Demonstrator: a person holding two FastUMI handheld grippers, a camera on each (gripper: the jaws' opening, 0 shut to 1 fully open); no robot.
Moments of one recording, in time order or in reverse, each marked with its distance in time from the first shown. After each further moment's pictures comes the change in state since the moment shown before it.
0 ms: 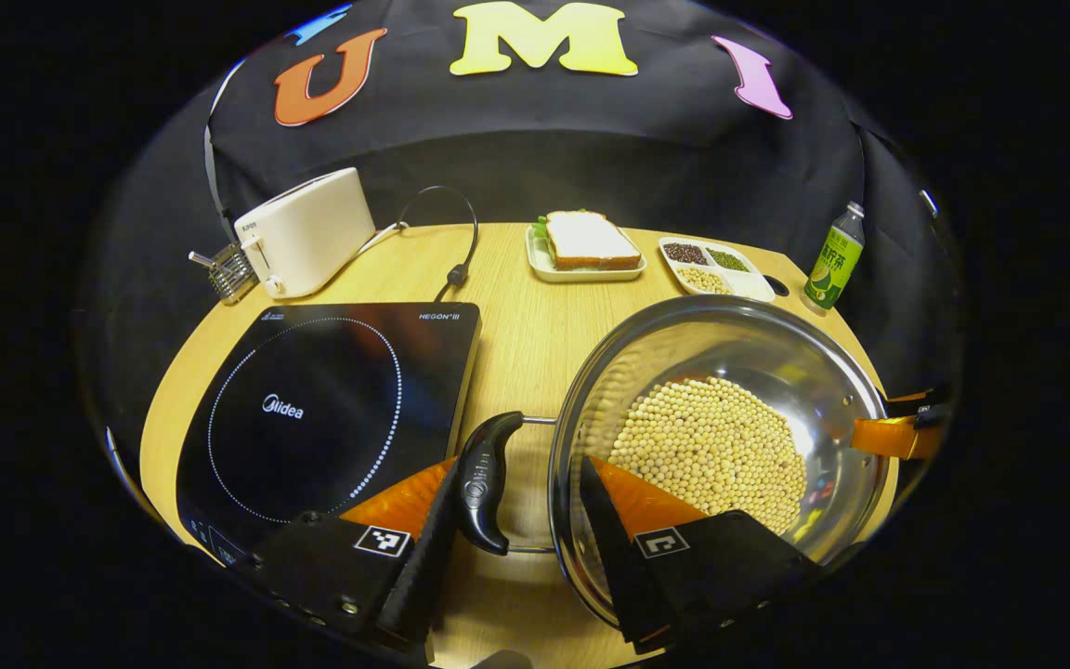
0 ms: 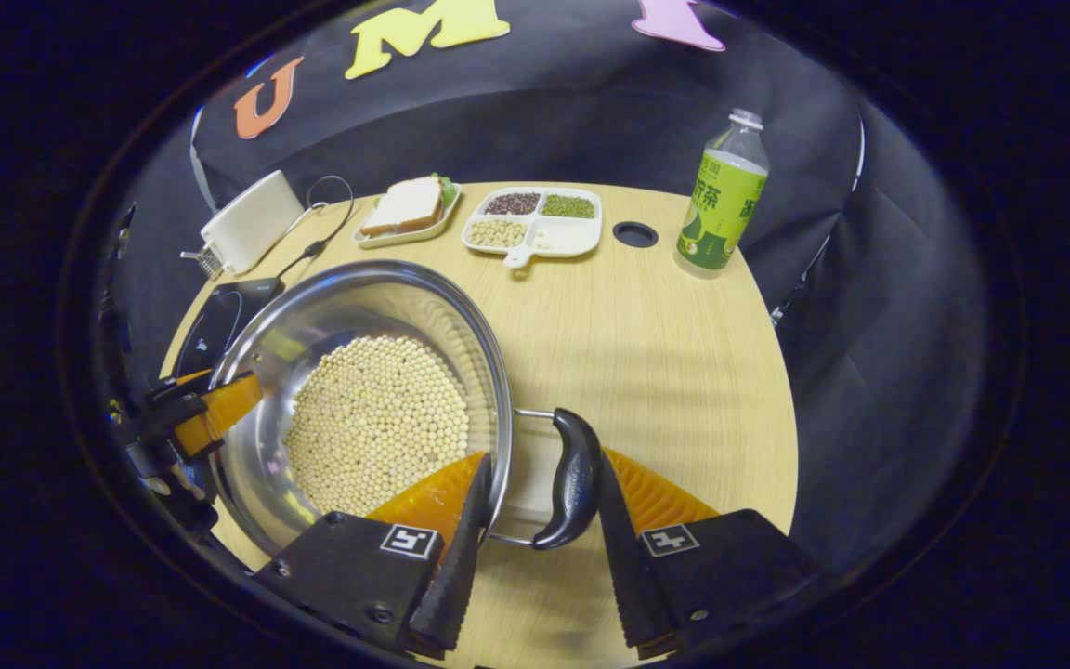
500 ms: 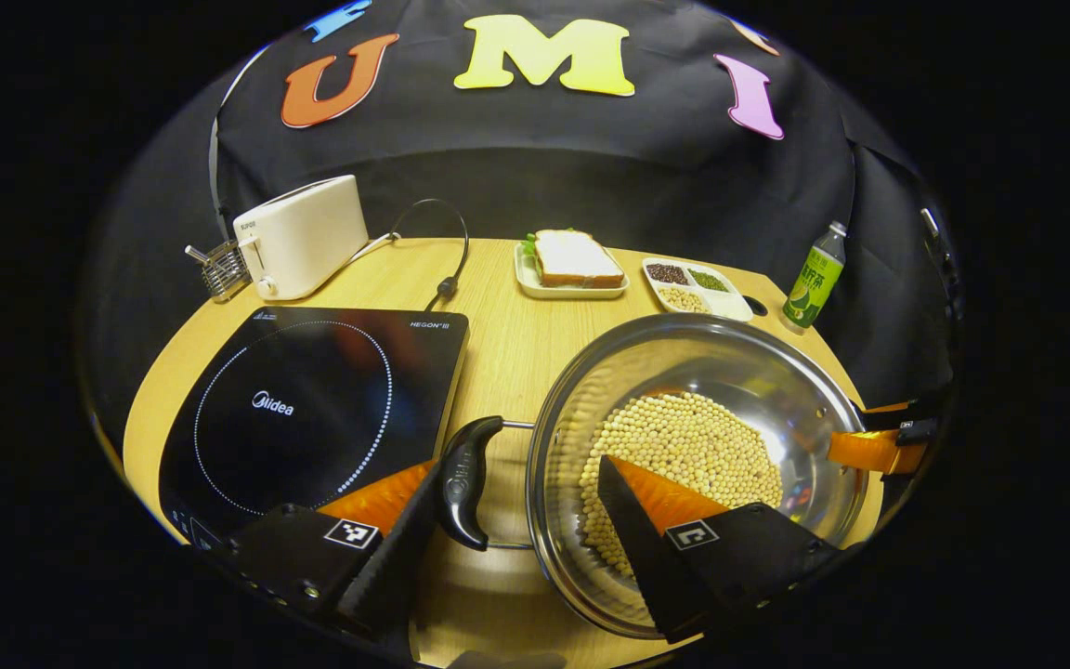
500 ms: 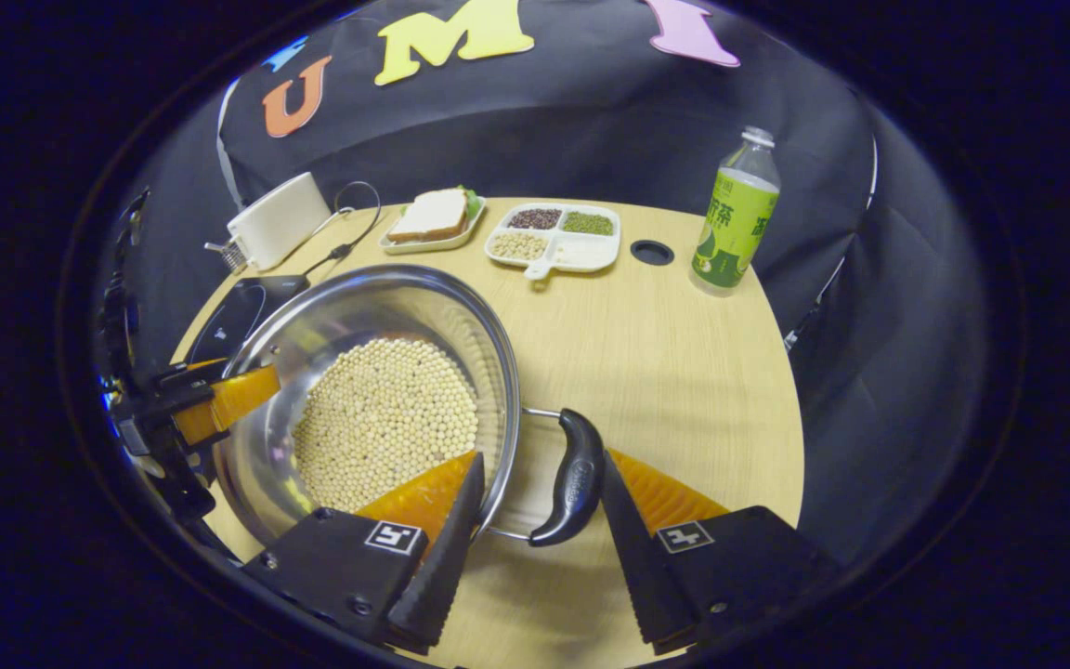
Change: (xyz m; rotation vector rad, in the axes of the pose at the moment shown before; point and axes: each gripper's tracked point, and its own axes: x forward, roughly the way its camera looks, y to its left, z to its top) left arm -0.007 -0.010 0.008 -0.006 -0.085 -0.052; right arm -0.001 0.004 0.000 -0.046 -0.077 0.064
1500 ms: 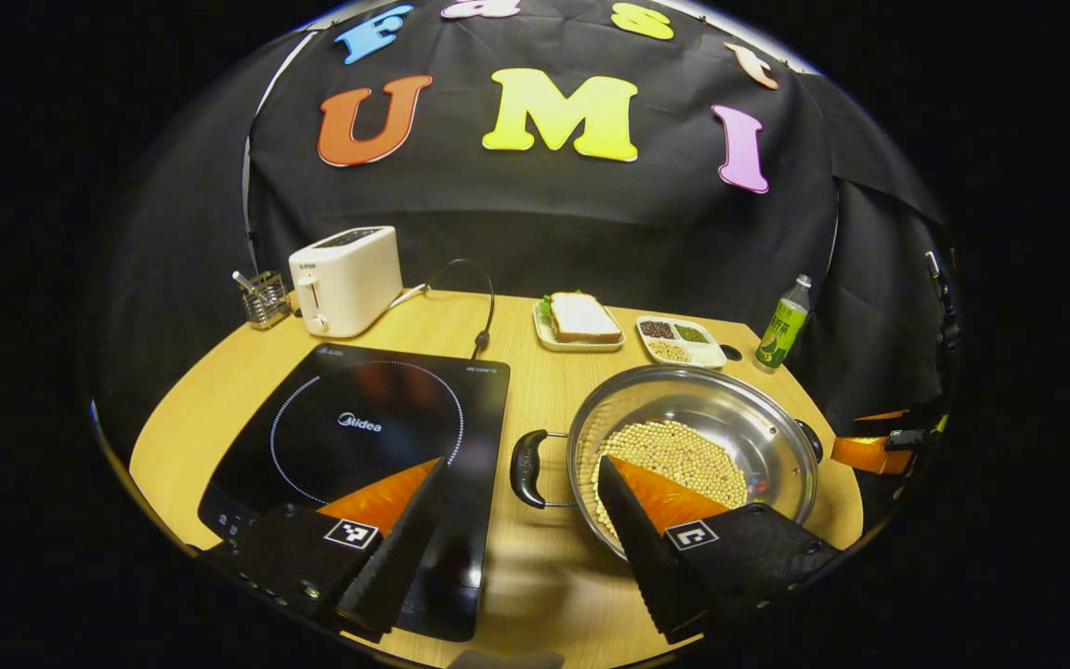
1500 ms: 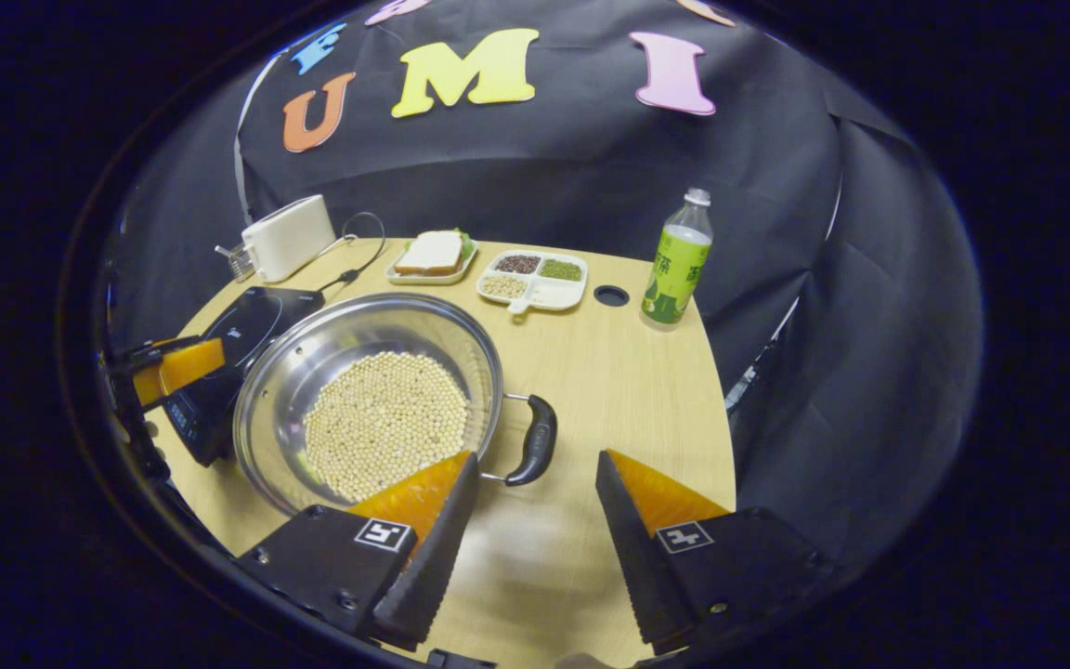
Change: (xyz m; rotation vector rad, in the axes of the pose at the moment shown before) left arm -0.075 0.024 0.015 -0.047 -0.142 -0.014; right arm -0.068 -0.009 -0.006 -0.050 -0.161 -0.067
